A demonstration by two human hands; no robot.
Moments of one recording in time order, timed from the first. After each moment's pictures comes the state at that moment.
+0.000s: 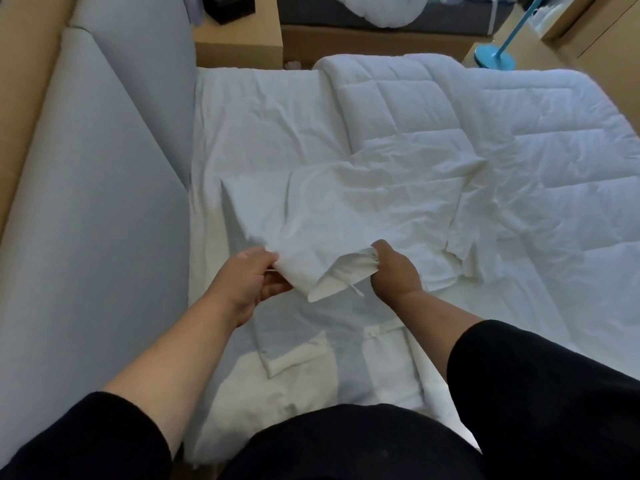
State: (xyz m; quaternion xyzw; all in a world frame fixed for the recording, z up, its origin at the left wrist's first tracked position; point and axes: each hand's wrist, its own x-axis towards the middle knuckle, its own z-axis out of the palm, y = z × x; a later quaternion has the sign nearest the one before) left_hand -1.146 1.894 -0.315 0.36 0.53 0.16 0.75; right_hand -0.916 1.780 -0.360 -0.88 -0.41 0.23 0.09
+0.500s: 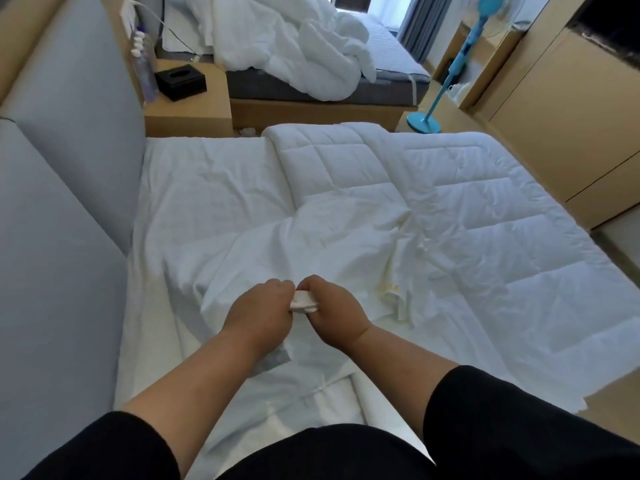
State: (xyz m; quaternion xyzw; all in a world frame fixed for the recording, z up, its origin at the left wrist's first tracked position) left_hand -1.023 1.846 -0.282 0.91 0.36 0.02 0.20; right_hand -0.889 1.759 -0.289 -0.77 -0.55 0.21 0.23
